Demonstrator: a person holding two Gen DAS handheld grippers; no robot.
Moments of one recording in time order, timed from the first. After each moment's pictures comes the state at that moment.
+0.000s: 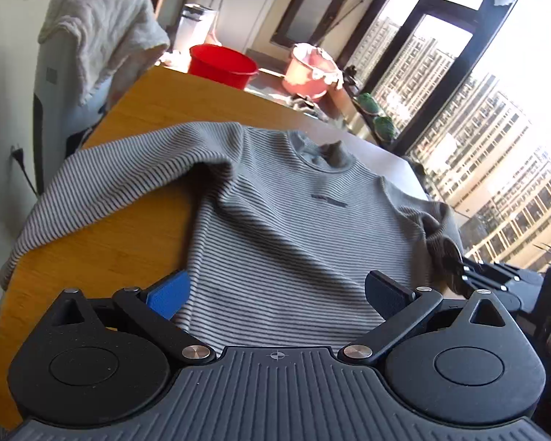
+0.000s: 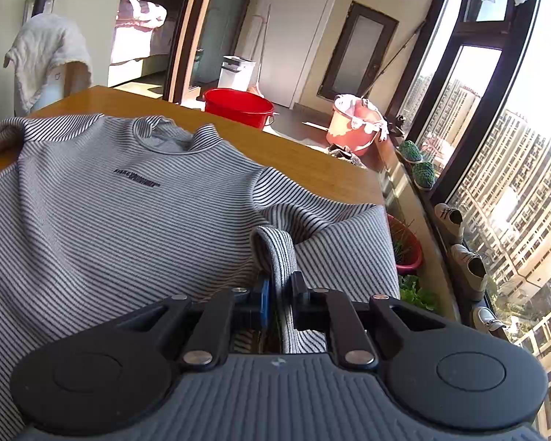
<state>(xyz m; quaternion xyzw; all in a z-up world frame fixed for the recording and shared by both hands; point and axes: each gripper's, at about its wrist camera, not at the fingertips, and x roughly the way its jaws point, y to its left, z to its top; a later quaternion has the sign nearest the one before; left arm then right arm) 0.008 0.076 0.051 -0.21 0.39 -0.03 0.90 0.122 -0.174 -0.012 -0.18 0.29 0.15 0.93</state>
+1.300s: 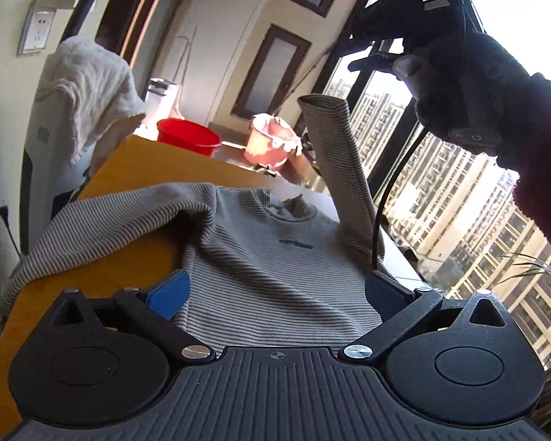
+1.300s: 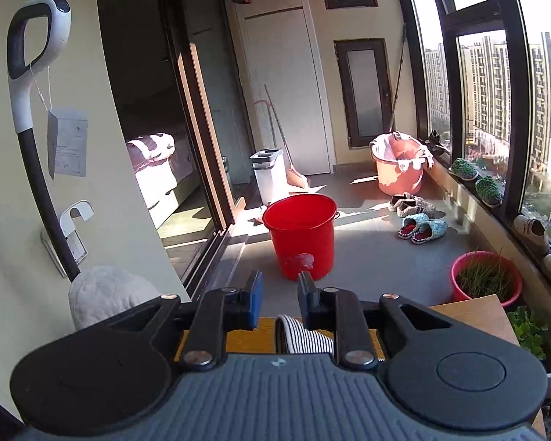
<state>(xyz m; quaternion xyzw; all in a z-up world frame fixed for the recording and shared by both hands) -0.041 0.099 0.045 -0.21 0.25 -0.03 0.95 0.186 0.007 0.166 0.05 0.25 0.24 0.93</state>
